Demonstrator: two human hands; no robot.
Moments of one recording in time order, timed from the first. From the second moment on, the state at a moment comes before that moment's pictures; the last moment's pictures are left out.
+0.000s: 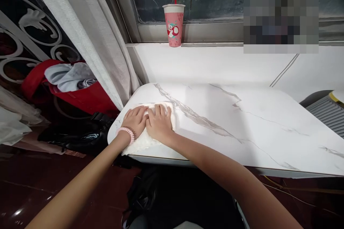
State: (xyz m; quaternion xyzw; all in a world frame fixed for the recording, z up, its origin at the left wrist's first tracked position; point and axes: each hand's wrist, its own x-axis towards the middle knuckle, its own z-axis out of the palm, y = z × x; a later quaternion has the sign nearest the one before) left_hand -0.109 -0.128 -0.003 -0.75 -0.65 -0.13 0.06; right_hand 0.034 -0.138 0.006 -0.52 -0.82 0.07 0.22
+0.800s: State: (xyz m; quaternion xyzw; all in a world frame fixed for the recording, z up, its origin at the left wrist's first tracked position) left_hand -0.101 0.086 0.007 -0.74 -0.66 -0.14 0.02; right_hand 0.021 0.066 -0.002 -0.57 -0.77 0.07 0.27
